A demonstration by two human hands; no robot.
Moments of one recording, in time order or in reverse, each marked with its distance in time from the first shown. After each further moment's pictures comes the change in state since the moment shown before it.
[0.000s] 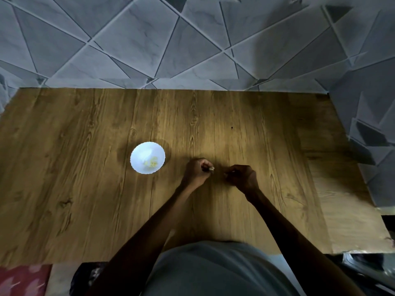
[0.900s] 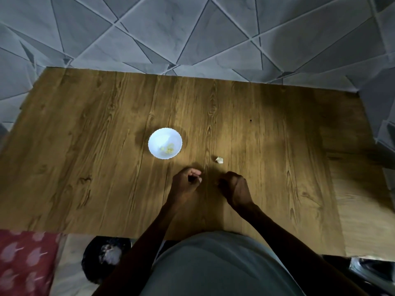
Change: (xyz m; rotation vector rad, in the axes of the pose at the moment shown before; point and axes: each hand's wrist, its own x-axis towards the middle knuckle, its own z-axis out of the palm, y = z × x) left_hand -0.083 -0.061 -0.034 -0.045 0.205 -0.035; right_hand -0.048 -0.012 0.063 -0.392 -0.117 -0.342
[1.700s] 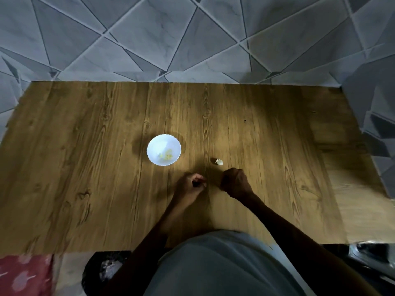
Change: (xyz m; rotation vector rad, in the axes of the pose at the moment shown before) left_hand 0.003 0.005 -0.005 -0.067 -0.199 -0.061; right_hand 0.024 -0.007 -0.004 0.018 -0.085 0.240
